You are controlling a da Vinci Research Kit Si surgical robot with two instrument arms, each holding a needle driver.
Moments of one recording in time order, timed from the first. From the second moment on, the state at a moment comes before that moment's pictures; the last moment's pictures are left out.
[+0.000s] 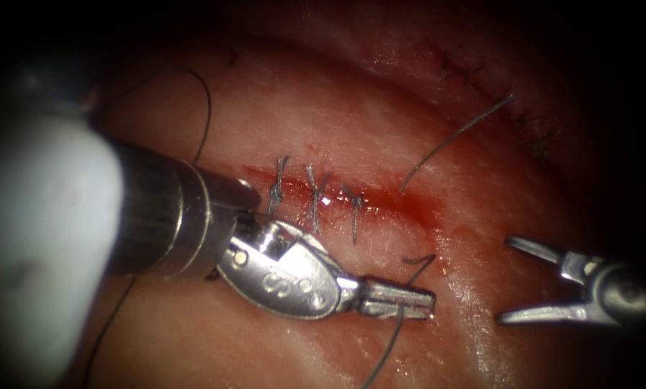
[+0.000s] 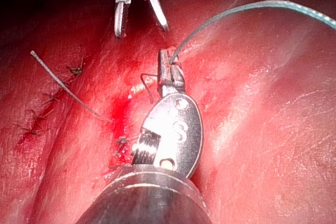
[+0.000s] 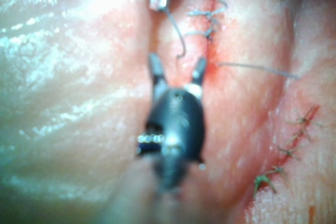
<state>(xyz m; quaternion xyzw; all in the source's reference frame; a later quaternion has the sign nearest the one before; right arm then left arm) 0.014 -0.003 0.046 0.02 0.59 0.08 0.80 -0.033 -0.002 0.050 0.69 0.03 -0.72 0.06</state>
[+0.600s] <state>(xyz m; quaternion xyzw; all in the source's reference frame) 0.021 -0.001 0.047 -0.03 0.56 -0.01 0.83 -0.032 0.000 0.051 0.73 0.07 -0.67 0.05</state>
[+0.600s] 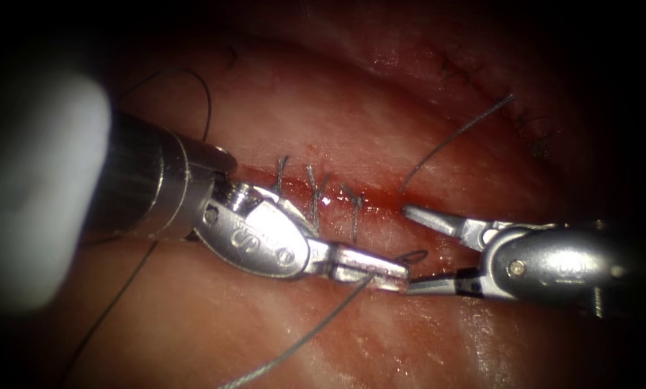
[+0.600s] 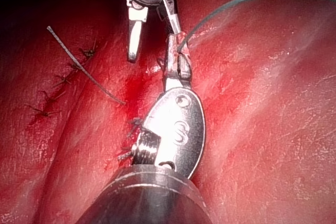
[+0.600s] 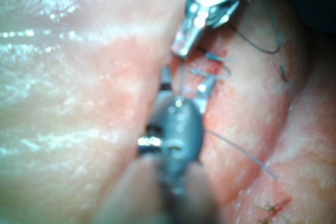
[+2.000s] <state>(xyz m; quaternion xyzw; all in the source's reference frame) 0.019 0.003 0.052 0.09 0.54 0.14 0.83 -0.031 -0.002 0.044 0.72 -0.05 -0.68 0.08</state>
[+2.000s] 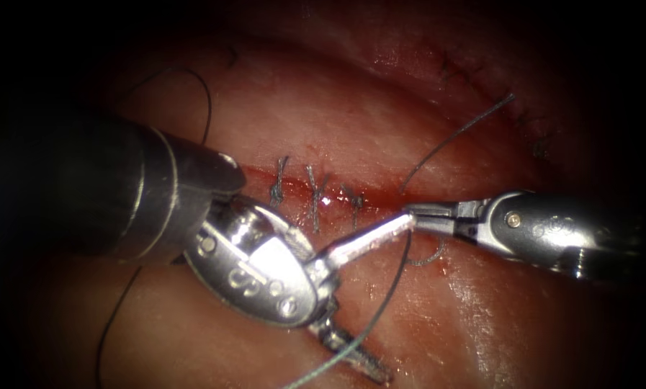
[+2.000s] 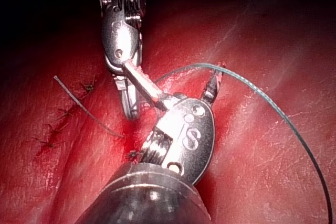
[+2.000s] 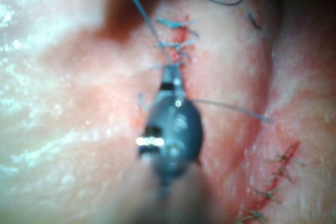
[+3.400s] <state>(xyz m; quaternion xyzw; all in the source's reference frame) 0.017 0.000 0.050 0.08 0.56 0.13 0.82 -0.029 0.001 0.044 0.72 0.02 -0.69 0.02</state>
